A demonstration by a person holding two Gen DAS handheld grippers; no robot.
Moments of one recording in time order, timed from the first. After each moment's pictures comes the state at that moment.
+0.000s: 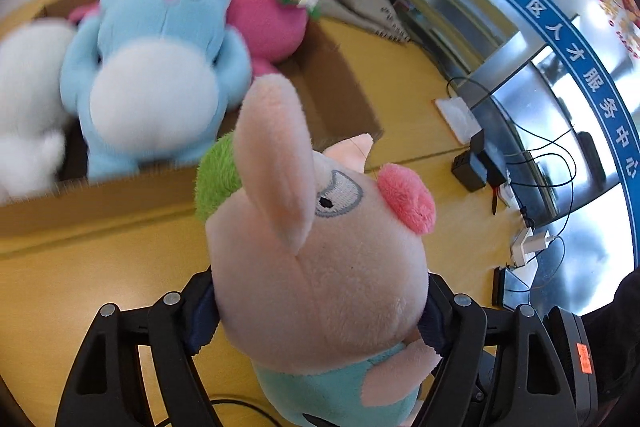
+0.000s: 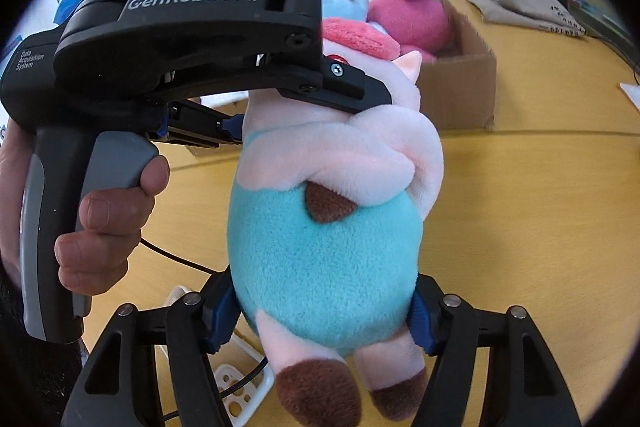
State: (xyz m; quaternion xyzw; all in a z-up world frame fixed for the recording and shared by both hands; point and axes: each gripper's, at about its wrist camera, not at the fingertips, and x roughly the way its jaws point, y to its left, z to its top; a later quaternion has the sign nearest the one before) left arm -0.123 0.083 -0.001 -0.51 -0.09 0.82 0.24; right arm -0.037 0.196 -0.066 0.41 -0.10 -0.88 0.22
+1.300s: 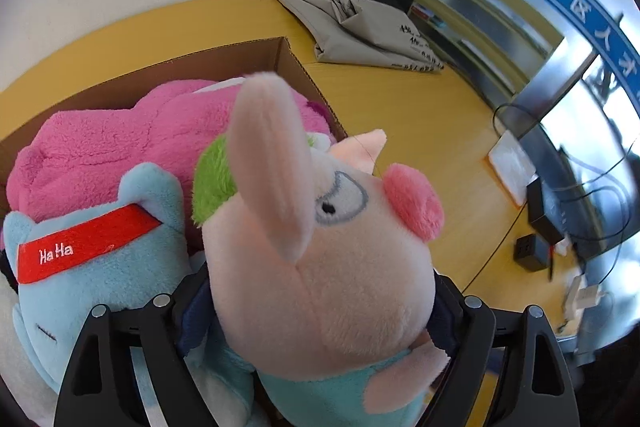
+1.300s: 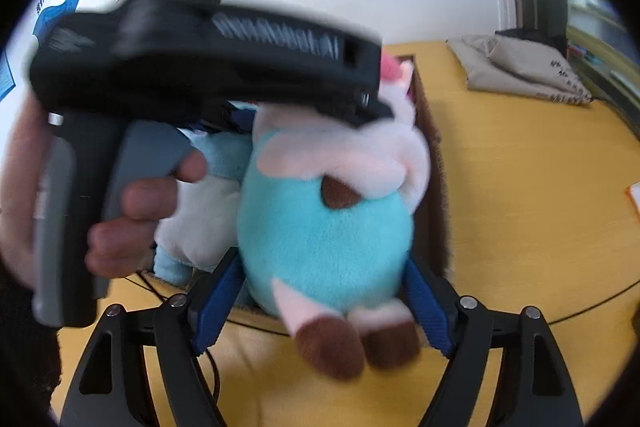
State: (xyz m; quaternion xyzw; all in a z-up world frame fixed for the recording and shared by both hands) left arm -0.324 0.140 -0.015 -0.51 0.01 0.83 0.23; right arm -0.191 0.238 -0.031 0.36 -0.06 -0.92 0.16
